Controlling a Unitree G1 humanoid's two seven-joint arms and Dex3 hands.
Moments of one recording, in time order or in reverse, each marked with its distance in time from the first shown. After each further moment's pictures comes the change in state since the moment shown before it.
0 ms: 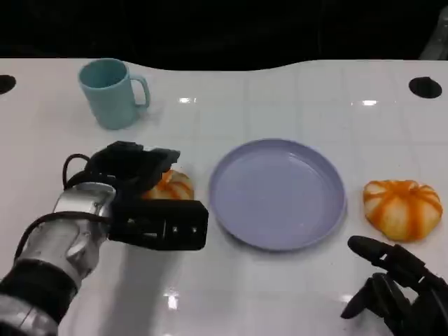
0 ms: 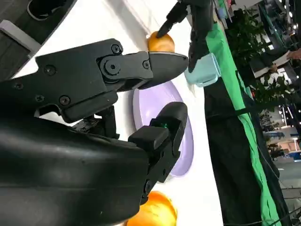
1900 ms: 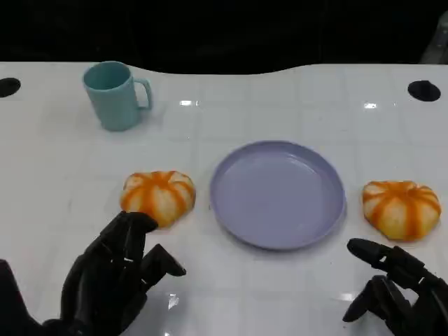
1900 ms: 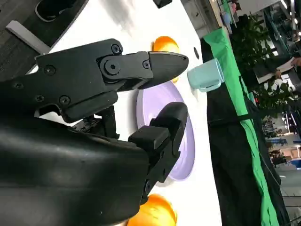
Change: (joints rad) left arm 0.830 -0.351 0.591 -0.922 -1.535 0.393 -0.151; right arm -0.006 -0.020 0.000 0.014 -0.005 0.002 0.013
